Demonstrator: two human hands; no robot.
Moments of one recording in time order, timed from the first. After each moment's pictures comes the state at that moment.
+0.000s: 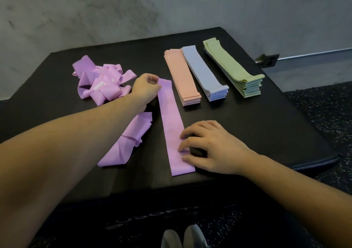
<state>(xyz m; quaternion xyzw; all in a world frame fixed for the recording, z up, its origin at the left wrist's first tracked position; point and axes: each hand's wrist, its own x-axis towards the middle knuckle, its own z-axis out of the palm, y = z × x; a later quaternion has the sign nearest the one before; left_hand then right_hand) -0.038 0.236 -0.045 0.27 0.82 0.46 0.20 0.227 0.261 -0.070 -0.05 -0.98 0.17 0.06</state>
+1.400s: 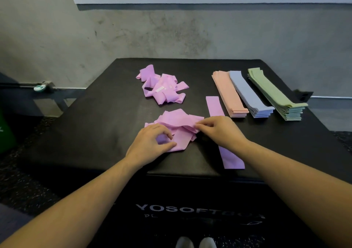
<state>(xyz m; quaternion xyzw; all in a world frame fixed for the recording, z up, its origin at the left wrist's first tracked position) -0.035 -0.003 -0.087 0.49 0.78 0.39 0.02 0.117 0.192 -0.034 -0.25 -0.91 0.30 0.12</state>
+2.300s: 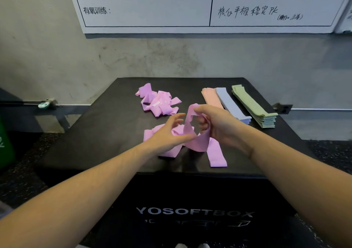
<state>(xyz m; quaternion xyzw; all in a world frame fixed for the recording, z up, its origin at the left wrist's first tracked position) 0.026 0.021 -0.007 0.43 0.73 0.47 0.26 0.164 0.141 0.066 -0.24 -0.65 0.71 0.14</state>
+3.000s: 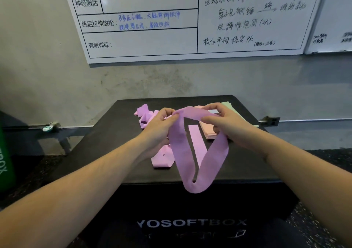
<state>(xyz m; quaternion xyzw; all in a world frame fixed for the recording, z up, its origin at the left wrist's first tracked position) 0.088 0.001 0.100 0.33 0.63 0.64 0.30 0.243 0.151 0.119 -0.22 -0.78 0.55 0.22</state>
